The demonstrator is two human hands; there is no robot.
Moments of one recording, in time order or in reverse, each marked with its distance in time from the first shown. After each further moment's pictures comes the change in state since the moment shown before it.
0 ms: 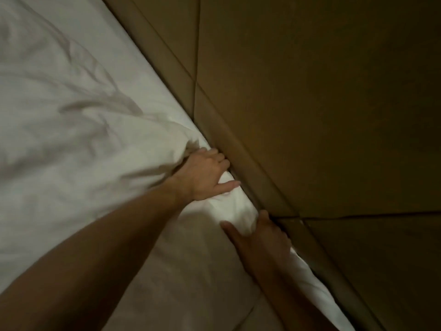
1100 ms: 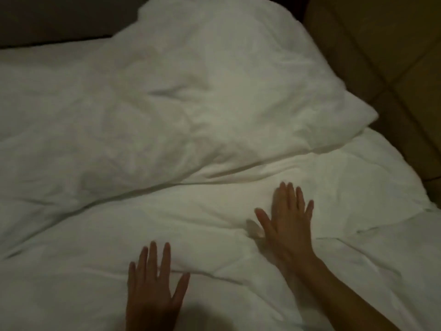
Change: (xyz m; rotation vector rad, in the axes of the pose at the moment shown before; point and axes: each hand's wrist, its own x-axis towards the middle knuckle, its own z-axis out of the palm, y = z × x) left_hand -0.710 0.183 -0.008 -0.300 -0.001 -1.243; right_hand -0.325 -0.117 0.204 -0.230 0.189 -0.716
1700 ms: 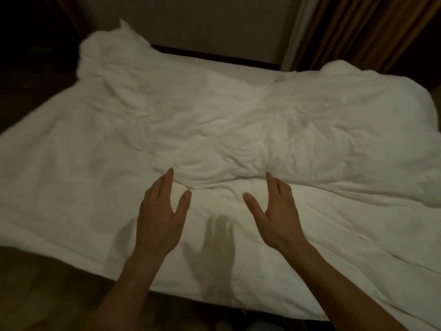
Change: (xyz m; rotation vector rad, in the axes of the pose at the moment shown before) left_hand -0.187 -0.300 -0.253 -0.422 0.496 -0.305; right_hand -0.233 -0.415 -0.039 0.127 -0.127 -0.501
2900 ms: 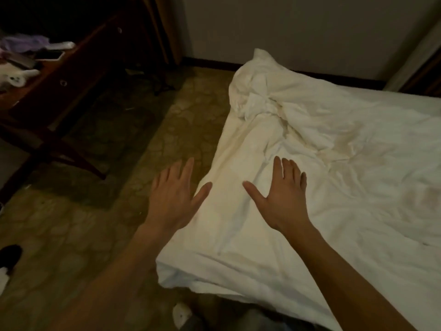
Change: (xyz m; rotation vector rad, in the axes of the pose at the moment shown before) left_hand 0.301 -0.601 -0.470 0.365 -0.101 0.054; right_hand 0.176 -0.736 0.346 -0.128 0.090 0.001
